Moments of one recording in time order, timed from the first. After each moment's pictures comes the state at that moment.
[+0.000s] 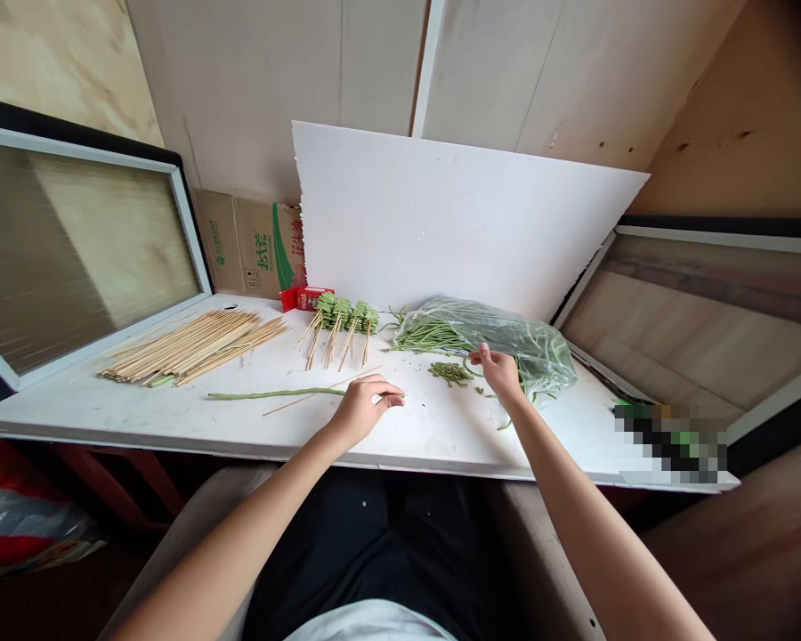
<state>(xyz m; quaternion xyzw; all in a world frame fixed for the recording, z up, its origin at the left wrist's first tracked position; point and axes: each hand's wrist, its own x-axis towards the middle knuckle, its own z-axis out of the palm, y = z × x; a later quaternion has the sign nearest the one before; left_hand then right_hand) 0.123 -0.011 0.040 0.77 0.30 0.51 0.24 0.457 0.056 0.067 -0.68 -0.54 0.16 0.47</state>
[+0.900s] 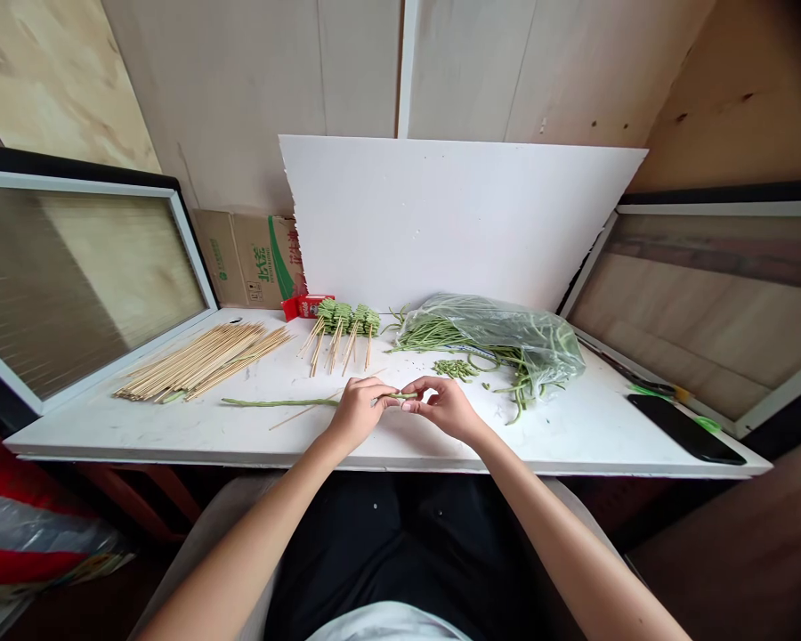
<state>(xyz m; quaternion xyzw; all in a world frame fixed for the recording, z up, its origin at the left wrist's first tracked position) 0.114 -0.006 0.035 0.81 0.35 0.46 0.08 0.332 -0.023 0.056 -0.42 -0.72 0.34 0.43</state>
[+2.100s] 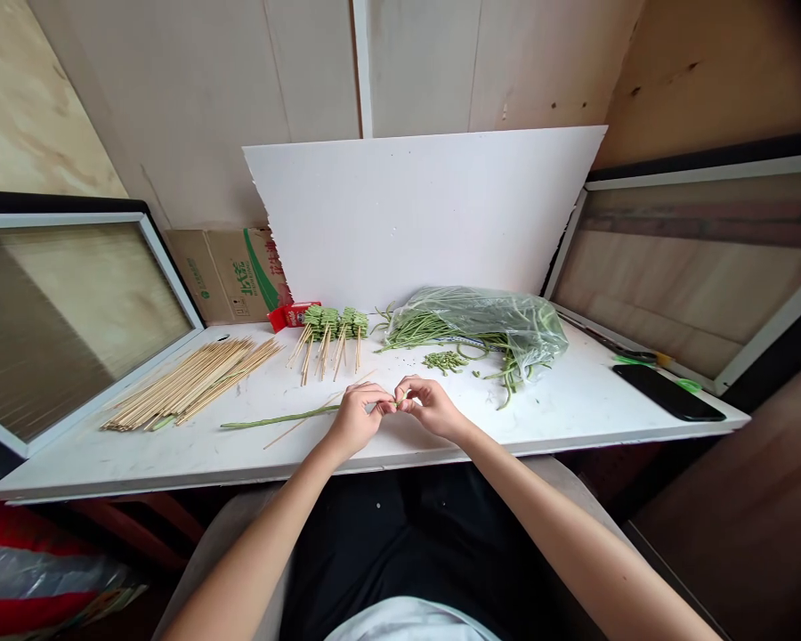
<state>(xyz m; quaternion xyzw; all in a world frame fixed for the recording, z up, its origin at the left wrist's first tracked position) 0.124 -0.020 0.047 0.82 0.28 0.47 0.20 0.322 -0.030 0.045 -0.33 -0.73 0.36 0.48</state>
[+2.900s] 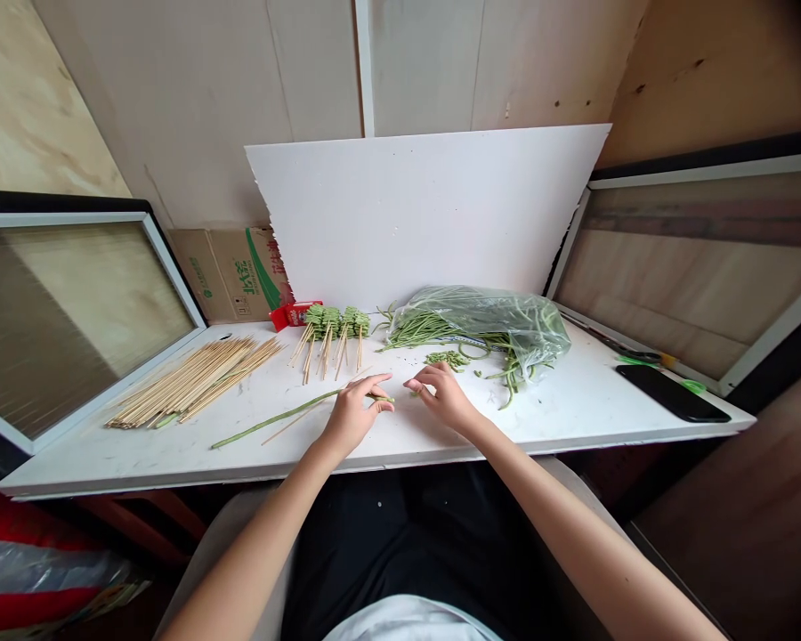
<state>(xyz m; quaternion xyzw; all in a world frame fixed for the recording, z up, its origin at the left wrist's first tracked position) 0.113 -0.017 0.044 0.80 0.34 0.46 0.18 0.352 -0.014 0.037 -0.46 -0.78 0.10 0.42</state>
